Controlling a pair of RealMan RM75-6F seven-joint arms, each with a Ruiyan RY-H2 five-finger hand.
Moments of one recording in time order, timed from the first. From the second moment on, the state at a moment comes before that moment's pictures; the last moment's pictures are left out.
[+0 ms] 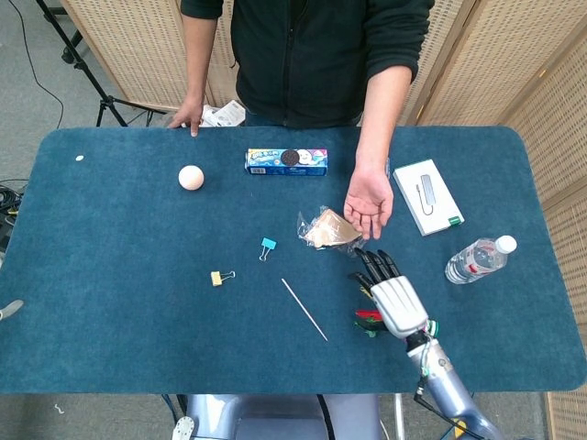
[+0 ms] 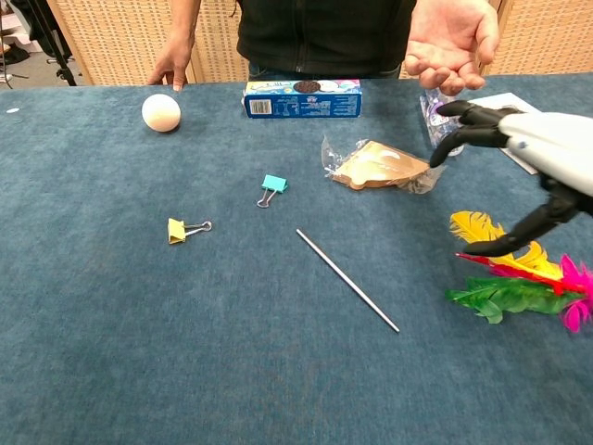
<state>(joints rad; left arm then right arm) -0.13 -0.94 -0.06 -1.49 1.47 1.39 -0.43 0.38 -1.51 0.14 -1.65 -1.49 1.16 -0.32</state>
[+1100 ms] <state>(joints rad) -0.14 -0.93 -0.06 -1.49 1.45 1.36 -0.46 0.54 -1.85 0.16 -1.50 -1.19 1.11 -0.56</state>
